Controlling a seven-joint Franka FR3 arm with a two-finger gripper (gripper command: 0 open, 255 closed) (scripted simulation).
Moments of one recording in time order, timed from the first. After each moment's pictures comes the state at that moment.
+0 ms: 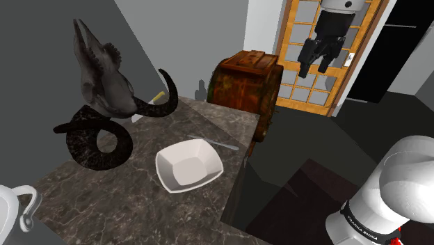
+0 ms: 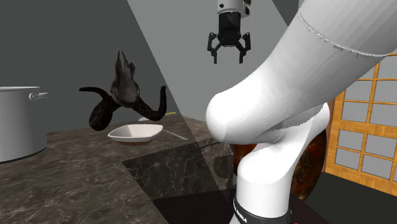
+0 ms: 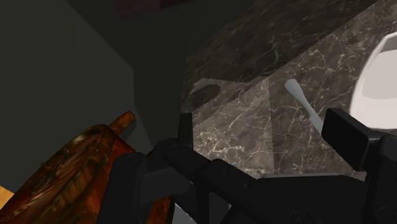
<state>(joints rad) 0.00 -0.80 -0.06 -2.28 -0.06 1.54 0.16</state>
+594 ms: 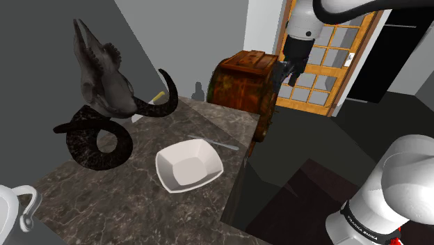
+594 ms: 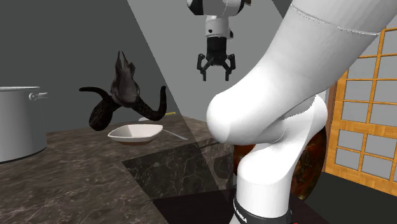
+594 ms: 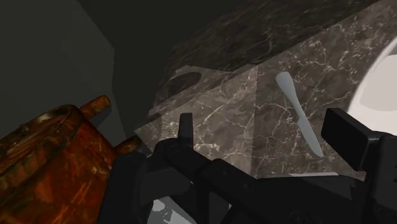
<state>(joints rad) 0.06 -0.65 -0.06 -2.35 -0.06 1.77 0.08</state>
